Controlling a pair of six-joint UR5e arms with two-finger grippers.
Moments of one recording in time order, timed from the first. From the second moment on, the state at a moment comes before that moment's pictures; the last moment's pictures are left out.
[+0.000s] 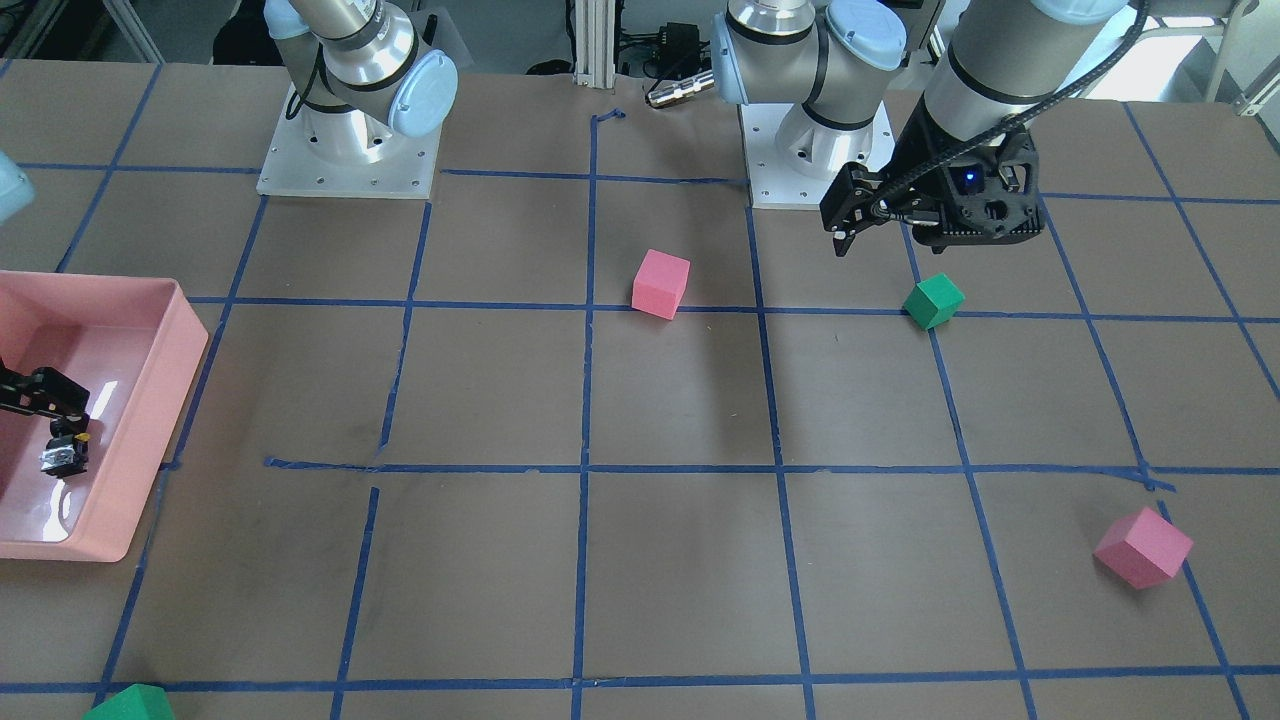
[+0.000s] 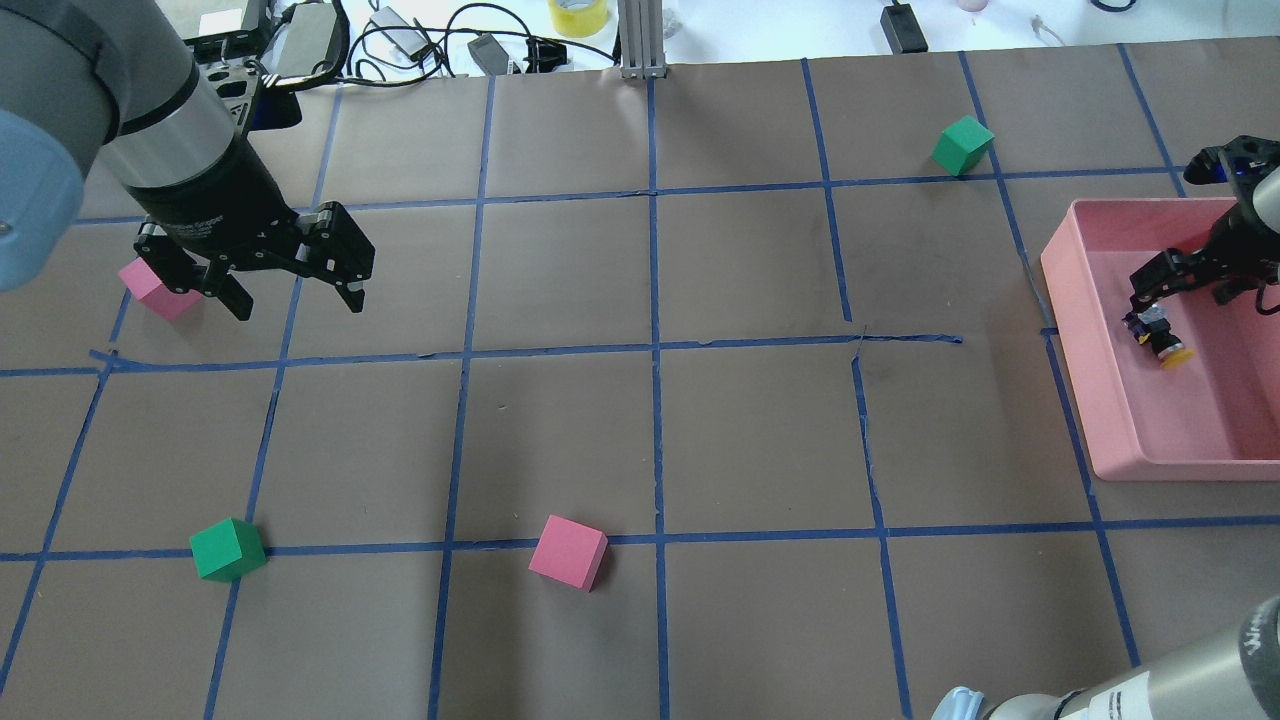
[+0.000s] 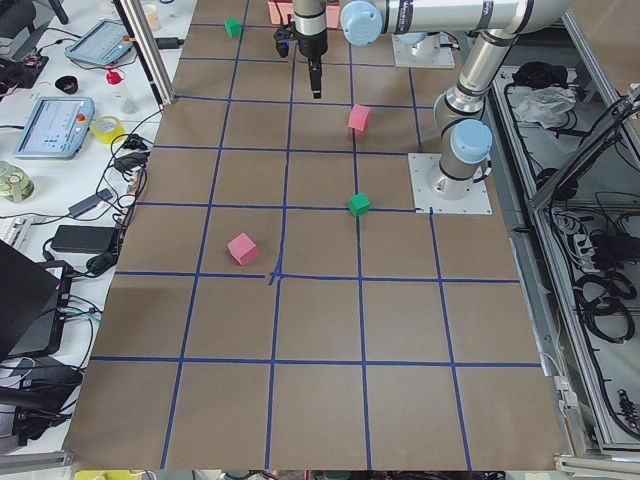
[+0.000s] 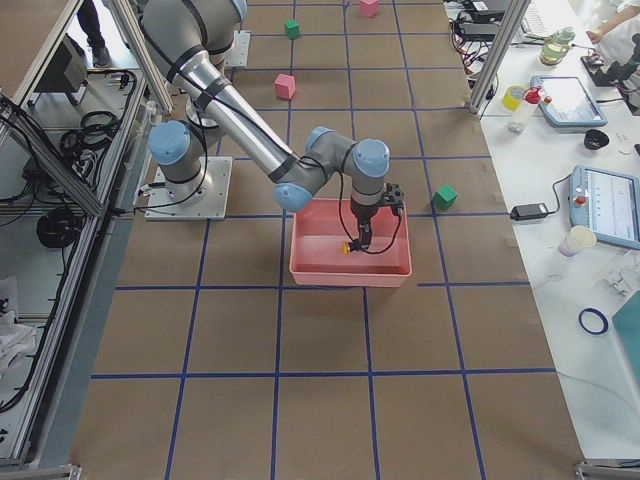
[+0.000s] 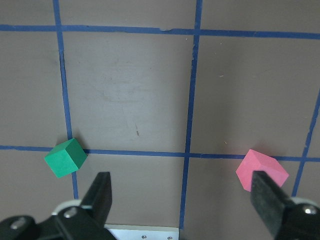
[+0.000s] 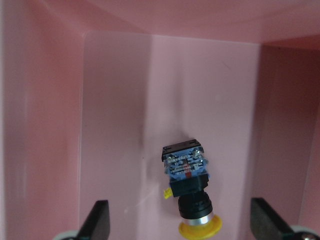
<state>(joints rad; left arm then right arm) -1.50 -1.52 -1.66 -1.63 1.60 0.01 0.96 -1.24 1.84 -2.20 -1.57 -0.66</state>
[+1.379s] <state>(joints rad) -1.50 -1.52 -1.66 -1.62 1.60 0.01 0.96 -1.16 1.82 -2.21 -1.57 -0.83</state>
